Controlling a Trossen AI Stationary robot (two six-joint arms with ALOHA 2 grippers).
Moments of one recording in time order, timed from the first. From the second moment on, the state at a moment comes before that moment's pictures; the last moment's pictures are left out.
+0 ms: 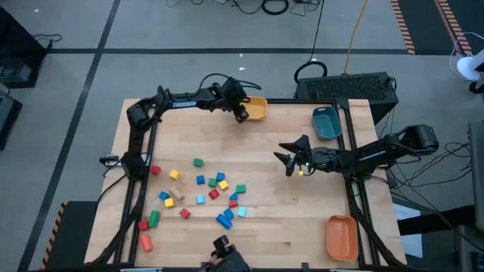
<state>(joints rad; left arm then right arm) 0.59 2.04 1.46 -0.27 -0.03 0.06 0.03 1.25 0.23 0.78 0.45 0.46</state>
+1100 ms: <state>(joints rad) 0.32 1.53 1.23 -1.01 -0.07 -0.06 0.04 1.25 0.22 0.75 0.45 0.46</state>
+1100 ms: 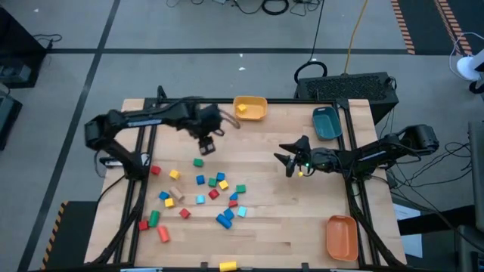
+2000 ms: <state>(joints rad) 0.01 1.28 0.72 -1.06 -0.05 -0.85 0.05 1.25 0.22 0.75 0.47 0.46</state>
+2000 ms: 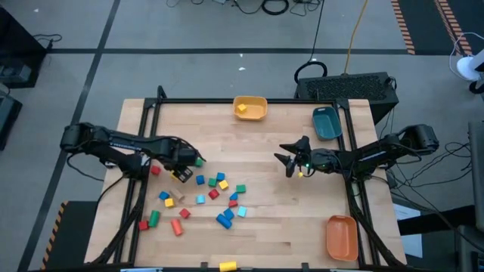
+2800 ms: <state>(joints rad) -0.09 1.28 0.61 -1.01 -0.06 -1.12 0.05 1.25 0.22 0.72 0.47 0.46</state>
